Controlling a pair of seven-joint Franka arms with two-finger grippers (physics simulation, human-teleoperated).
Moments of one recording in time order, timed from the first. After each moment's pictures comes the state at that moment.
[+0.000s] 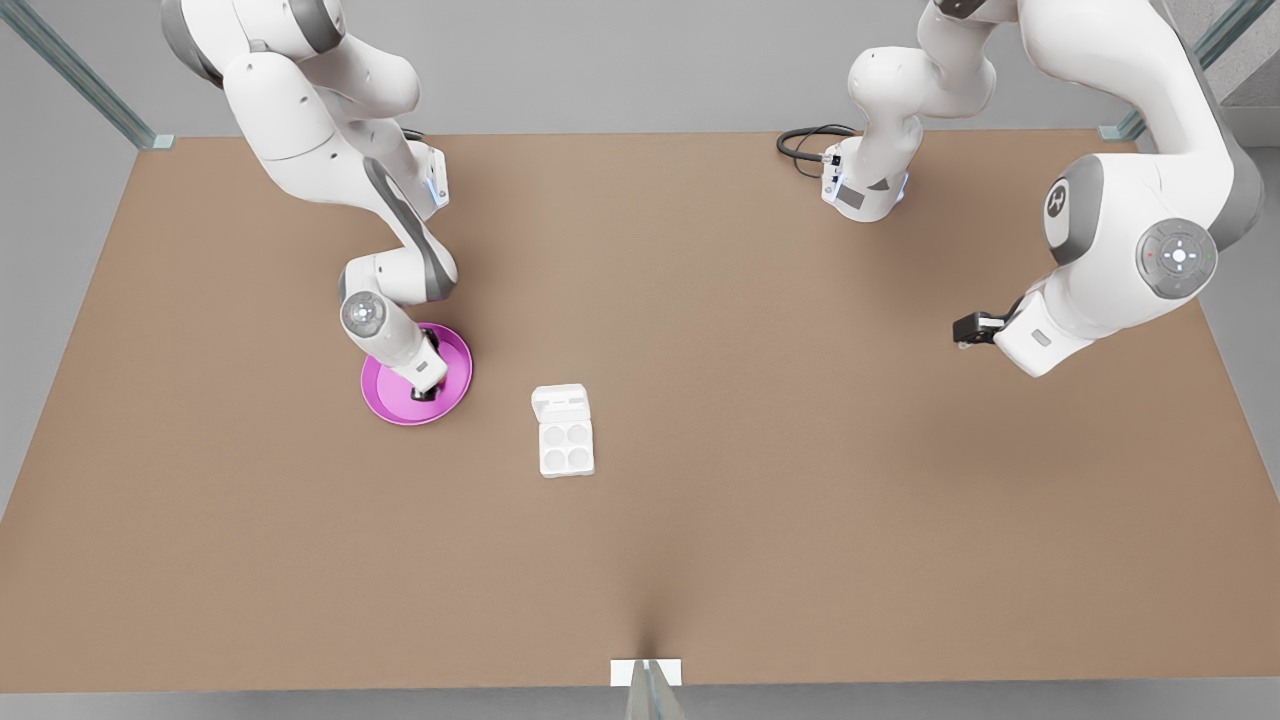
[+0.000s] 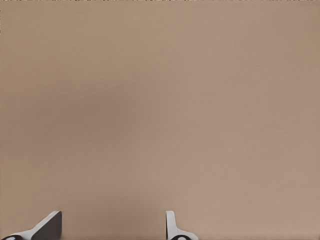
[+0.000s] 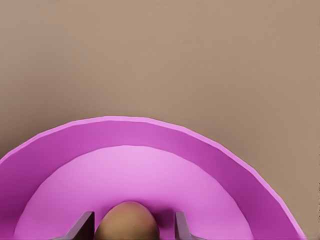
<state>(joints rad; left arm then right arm) -0.16 0.15 0.10 -1.54 0.03 1.49 0.02 0.06 0.31 0.18 -2.46 0.00 2.70 -1.35</state>
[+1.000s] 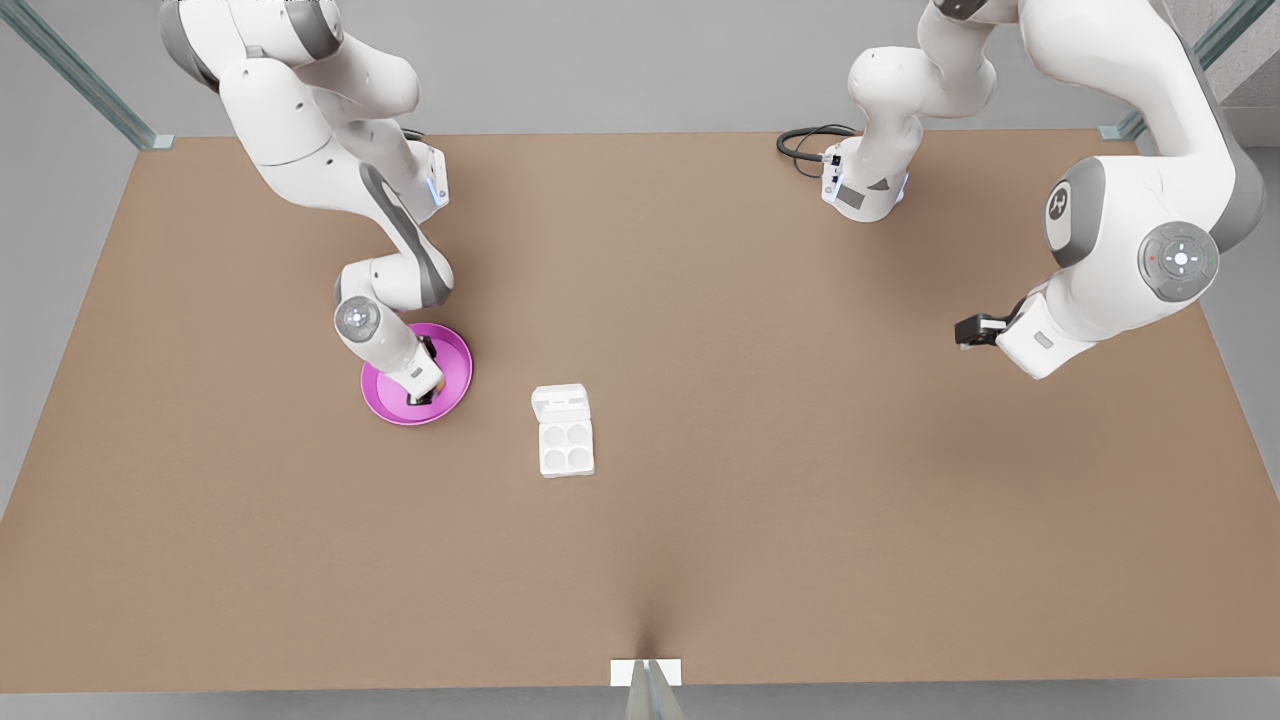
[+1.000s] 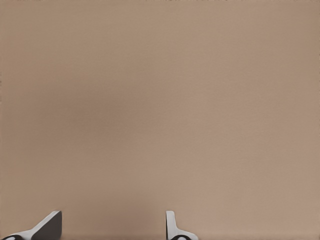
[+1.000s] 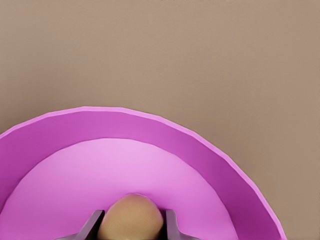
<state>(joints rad) -0.16 0.15 0.10 -1.54 0.03 1.50 0.01 0.05 0.33 0.17 -2.44 0.00 2.72 -1.35</state>
